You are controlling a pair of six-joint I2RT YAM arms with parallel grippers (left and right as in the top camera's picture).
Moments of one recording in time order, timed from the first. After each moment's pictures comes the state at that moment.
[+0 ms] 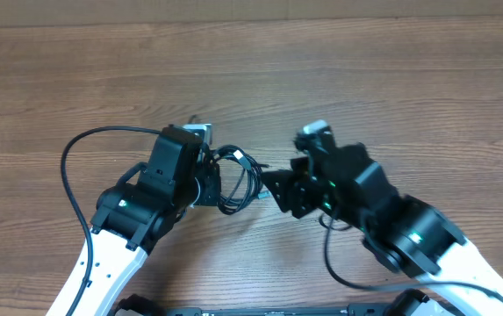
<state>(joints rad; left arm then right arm) -0.45 1.12 1.03 -0.87 0.05 -0.38 0.76 1.09 1.06 -0.59 -0.08 0.38</state>
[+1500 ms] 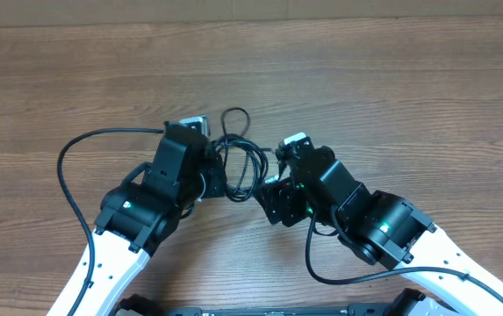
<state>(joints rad) -0.47 1.12 1.03 -0.79 0.00 -0.55 0.82 1.17 1.05 -0.70 0.00 0.41</state>
